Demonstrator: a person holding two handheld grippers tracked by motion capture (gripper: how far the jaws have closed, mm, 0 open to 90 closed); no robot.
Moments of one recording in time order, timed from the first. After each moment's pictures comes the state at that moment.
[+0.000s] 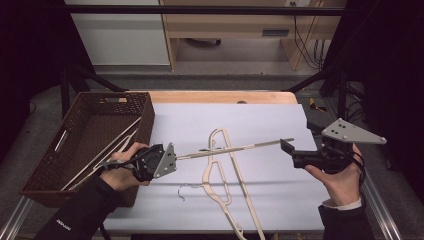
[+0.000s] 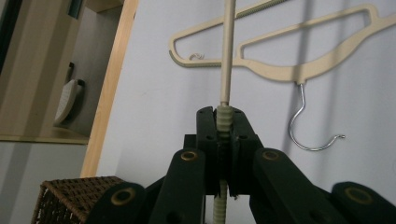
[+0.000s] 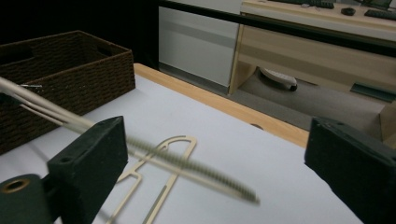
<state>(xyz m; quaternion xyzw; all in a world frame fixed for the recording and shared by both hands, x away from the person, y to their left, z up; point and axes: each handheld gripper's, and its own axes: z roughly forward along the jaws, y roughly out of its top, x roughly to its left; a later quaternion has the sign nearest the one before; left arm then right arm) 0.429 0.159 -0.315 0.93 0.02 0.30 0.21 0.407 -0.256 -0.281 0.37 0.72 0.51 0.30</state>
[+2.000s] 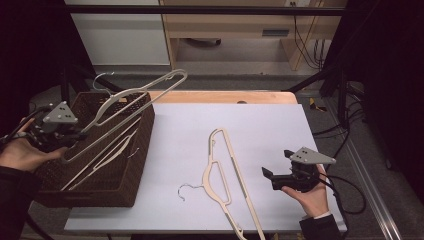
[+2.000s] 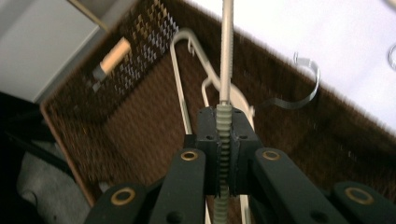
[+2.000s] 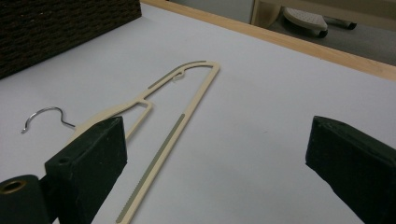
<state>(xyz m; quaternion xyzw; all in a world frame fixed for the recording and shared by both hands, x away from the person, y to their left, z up) 0.458 0.357 -0.260 0.89 0.31 0.26 0.20 0.419 -0.236 -0.388 0.39 0.76 0.46 0.23</state>
